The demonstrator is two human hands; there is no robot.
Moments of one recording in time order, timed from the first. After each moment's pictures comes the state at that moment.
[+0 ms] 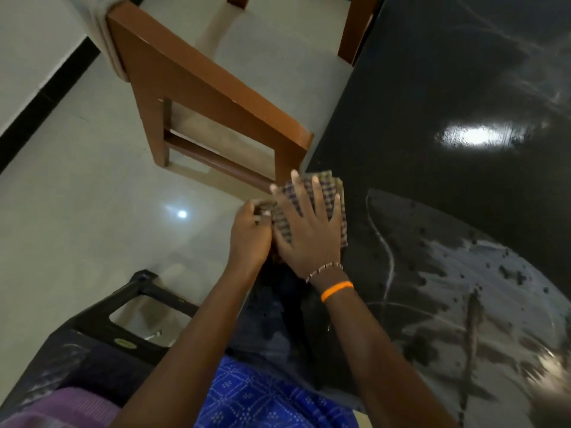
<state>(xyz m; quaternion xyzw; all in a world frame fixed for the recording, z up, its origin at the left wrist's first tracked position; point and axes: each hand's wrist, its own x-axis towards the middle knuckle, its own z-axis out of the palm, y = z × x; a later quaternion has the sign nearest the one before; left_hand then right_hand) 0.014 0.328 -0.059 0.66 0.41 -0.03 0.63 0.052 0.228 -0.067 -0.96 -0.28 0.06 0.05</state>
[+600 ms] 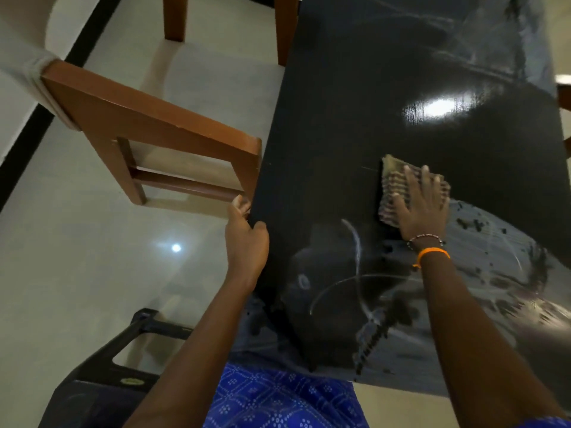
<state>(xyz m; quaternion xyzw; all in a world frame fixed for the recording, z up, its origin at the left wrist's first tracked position) 0.016 0.288 -0.034 0.69 0.34 -0.02 0.63 0.117 0.007 -0.058 -1.00 0.05 0.04 0.04</state>
